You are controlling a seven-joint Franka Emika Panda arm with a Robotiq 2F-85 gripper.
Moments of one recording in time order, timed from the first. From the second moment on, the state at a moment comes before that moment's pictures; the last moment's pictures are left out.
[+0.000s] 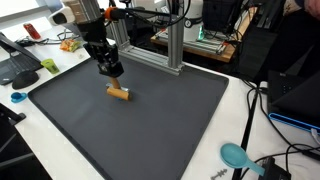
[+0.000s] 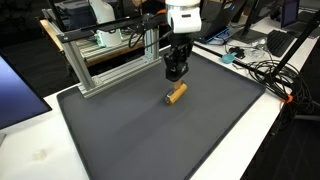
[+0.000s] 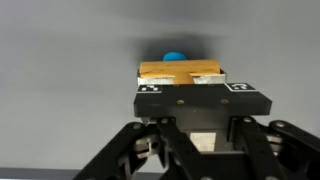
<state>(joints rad) -0.08 0.45 0.01 -1.76 0.07 2.25 -0.24</state>
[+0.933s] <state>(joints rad) -0.09 0.47 0.01 -1.72 0.07 2.16 -0.24</state>
